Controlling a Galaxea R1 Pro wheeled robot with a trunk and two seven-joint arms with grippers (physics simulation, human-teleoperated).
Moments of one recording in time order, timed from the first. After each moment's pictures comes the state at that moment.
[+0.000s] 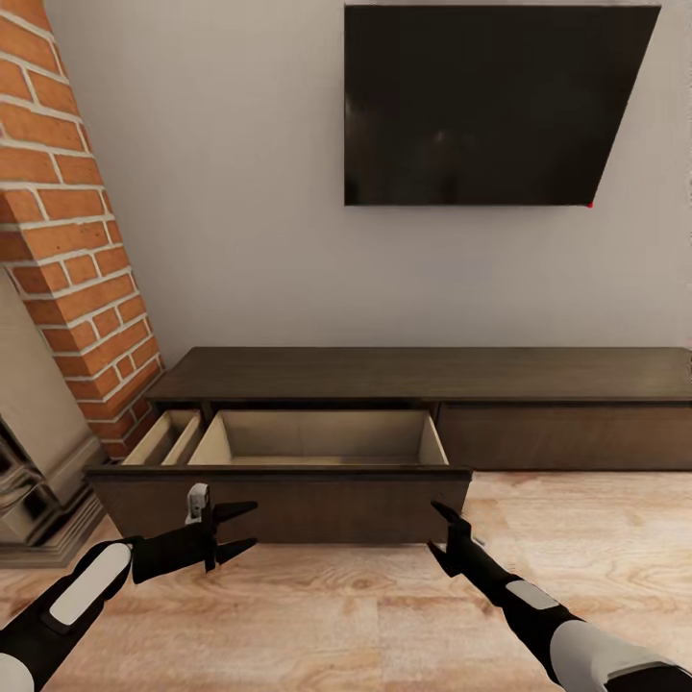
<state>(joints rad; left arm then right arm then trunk) -0.50 0.40 -0.32 -0.85 1.33 0.99 -0.70 -0.70 -0.10 0.21 -0.09 -1.57 0.48 0.61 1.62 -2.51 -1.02</state>
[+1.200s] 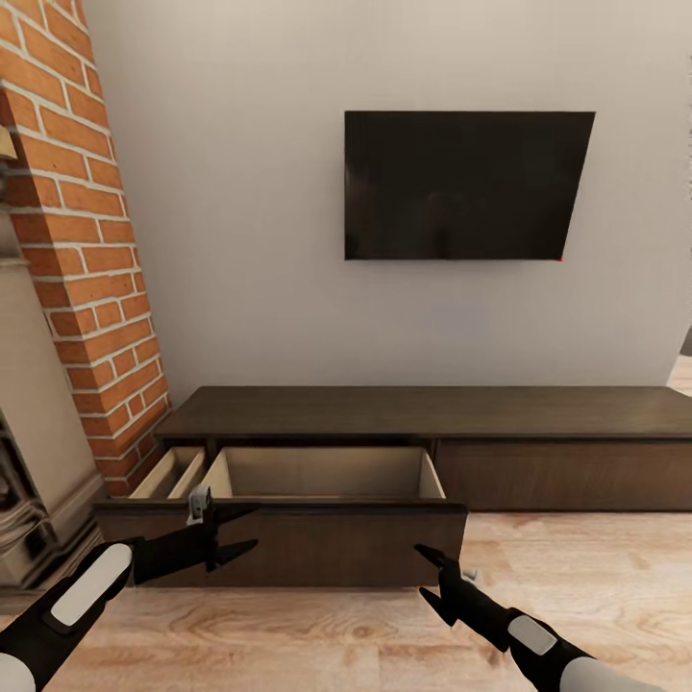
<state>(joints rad) -0.50 0.40 -0.32 -0.84 1.33 0.99 -0.69 -0.62 -0.10 0.25 -0.09 -1.29 0.53 0.73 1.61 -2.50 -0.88</state>
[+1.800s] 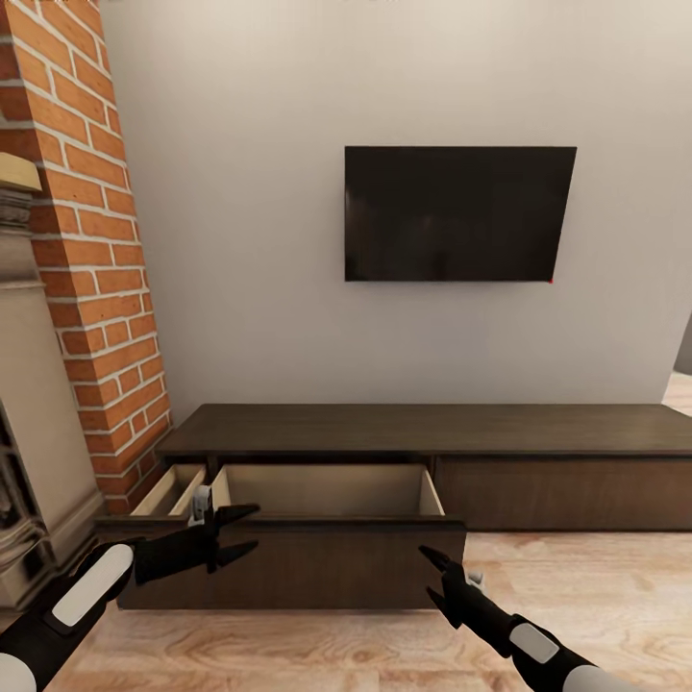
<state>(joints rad) -0.50 0.39 -0.33 -0.84 1.33 0.99 -0.69 -0.60 -0.10 0.25 -0.09 -1.30 0.43 0.73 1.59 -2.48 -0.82</state>
